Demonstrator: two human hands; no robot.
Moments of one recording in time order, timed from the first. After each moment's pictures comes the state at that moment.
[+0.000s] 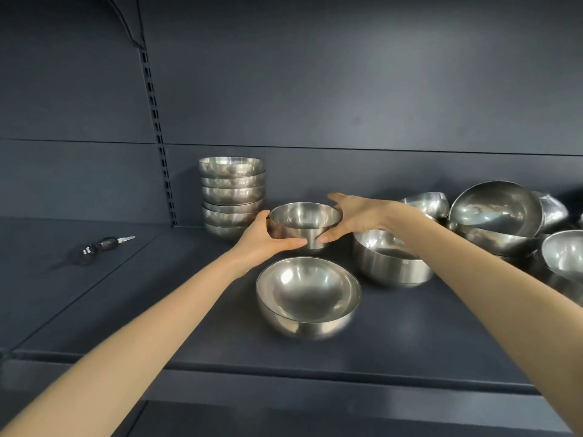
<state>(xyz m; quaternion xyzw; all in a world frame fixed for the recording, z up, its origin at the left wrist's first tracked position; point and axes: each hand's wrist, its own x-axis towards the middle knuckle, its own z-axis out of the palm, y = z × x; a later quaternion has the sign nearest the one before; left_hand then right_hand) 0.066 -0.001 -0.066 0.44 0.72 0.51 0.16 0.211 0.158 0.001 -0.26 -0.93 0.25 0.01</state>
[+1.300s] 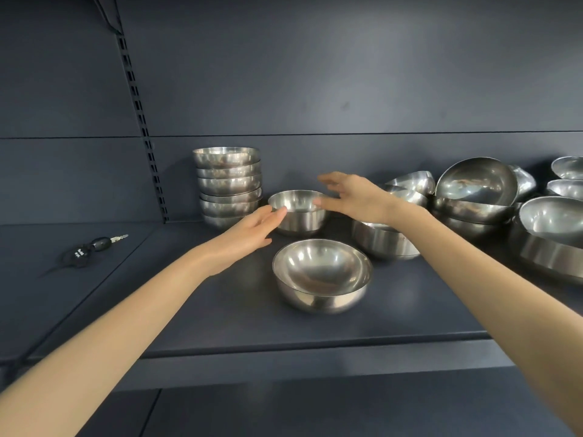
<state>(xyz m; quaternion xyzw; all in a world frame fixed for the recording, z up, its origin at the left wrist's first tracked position) 0.069 -0.054 -0.048 0.51 0.67 0.45 0.29 0.231 0.101 -0.001 -0.23 -0.92 0.25 0.20</state>
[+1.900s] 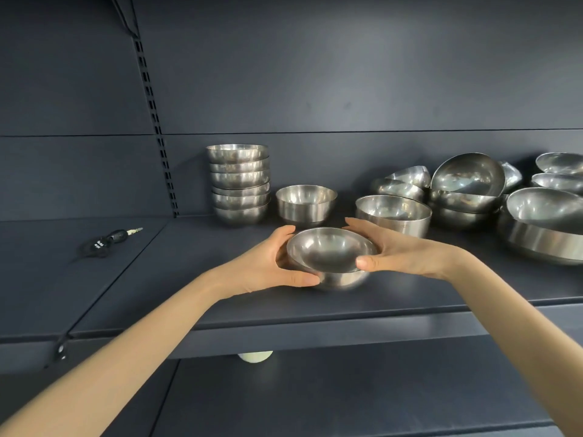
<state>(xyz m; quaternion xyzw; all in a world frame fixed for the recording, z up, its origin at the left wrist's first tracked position) 0.105 -0.111 -0.062 0.59 0.63 0.38 0.34 0.312 0.038 -0.040 -0.21 -0.88 0.42 0.05</state>
